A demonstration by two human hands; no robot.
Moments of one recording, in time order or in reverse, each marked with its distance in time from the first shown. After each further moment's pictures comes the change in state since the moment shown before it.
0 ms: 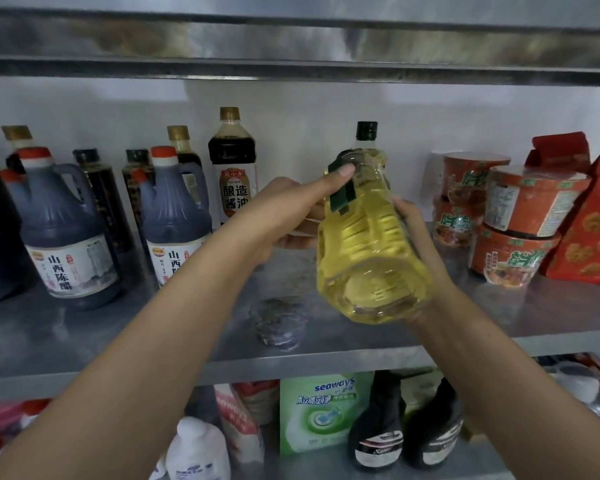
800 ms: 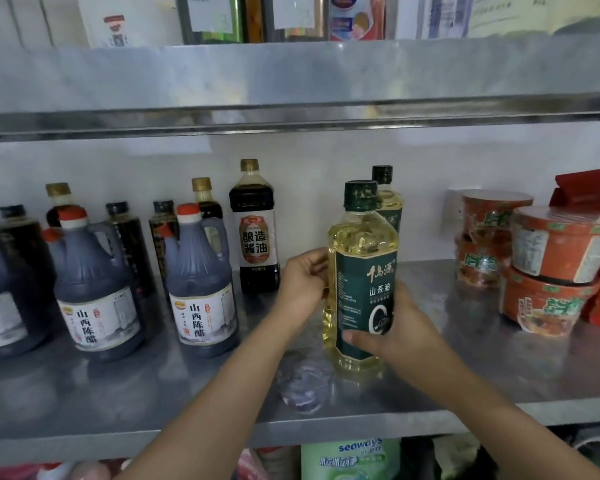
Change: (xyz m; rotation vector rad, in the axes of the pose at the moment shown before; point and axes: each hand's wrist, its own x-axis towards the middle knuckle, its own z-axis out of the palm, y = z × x) left_hand 0.062 -0.074 0.022 -0.201 0.166 0.237; right_hand 0.036 0.044 -0.032 -1.107 0.036 -0.147
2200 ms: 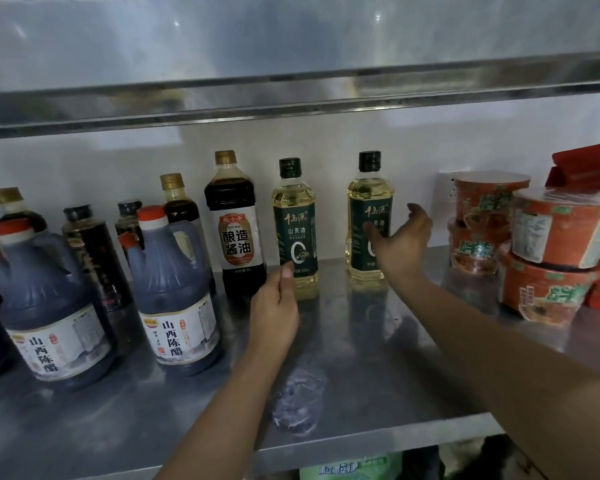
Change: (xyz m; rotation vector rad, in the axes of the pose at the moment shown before) left_hand 0.011 -0.064 -0.019 0.323 0.233 0.056; right_hand 0.165 0.040 -0.009 0.040 0.709 -0.032
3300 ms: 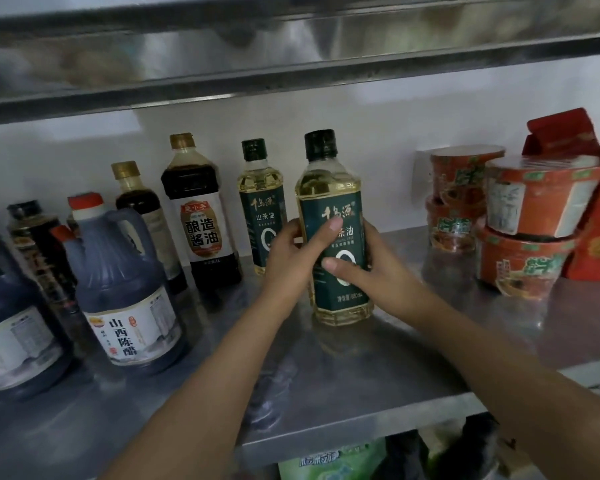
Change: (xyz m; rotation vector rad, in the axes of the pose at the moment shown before) left_hand 0.006 0.063 0.047 -0.381 -0.285 0.001; right_hand -0.067 -0.015 -0.077 0.402 -0.746 -0.059
